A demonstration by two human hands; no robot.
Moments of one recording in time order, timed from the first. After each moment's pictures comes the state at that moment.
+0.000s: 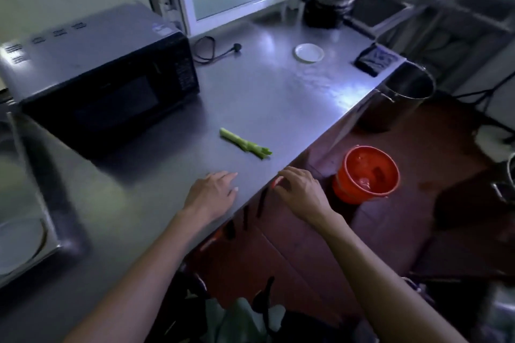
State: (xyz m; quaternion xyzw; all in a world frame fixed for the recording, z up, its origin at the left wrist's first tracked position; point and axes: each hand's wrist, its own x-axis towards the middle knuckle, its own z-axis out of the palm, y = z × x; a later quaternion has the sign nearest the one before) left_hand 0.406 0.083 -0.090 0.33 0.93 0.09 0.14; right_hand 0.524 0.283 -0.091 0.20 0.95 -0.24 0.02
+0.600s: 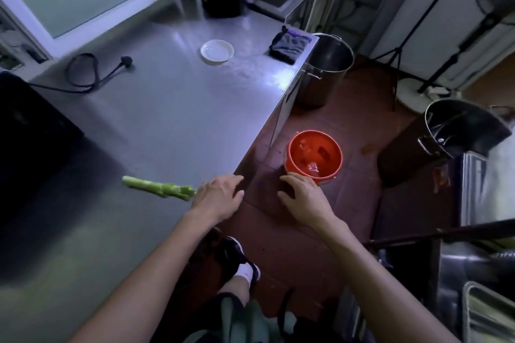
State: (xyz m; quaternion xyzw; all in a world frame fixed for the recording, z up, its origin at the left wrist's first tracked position) left_hand 0.378 0.321 -0.133 0.46 0.85 0.08 0.22; right_hand 0.559 0.464 -0.120 0.35 0.90 -0.24 0.03
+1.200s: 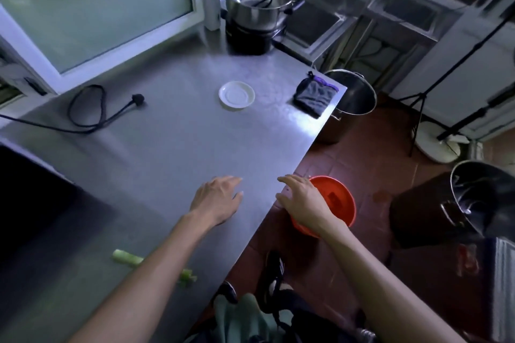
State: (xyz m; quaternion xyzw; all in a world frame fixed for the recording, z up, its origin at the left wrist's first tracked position) left_hand 0.210 0.442 -0.119 0.43 0.87 0.11 0.21; right_hand 0.370 0.609 -0.102 0.31 0.92 -0.24 0.06
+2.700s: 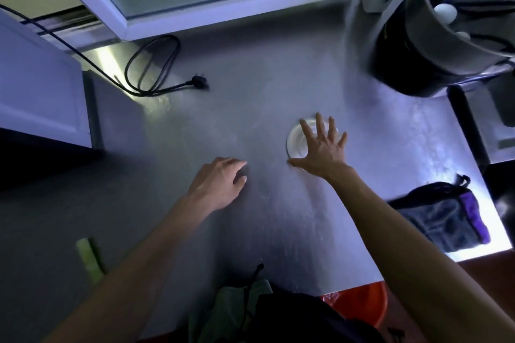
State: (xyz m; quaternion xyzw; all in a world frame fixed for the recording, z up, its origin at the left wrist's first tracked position) left_hand 0.003 0.580 -0.173 0.09 0.95 0.12 0.27; right_hand -0.052 0.841 -0.228 -0.01 0.97 -0.07 0.25
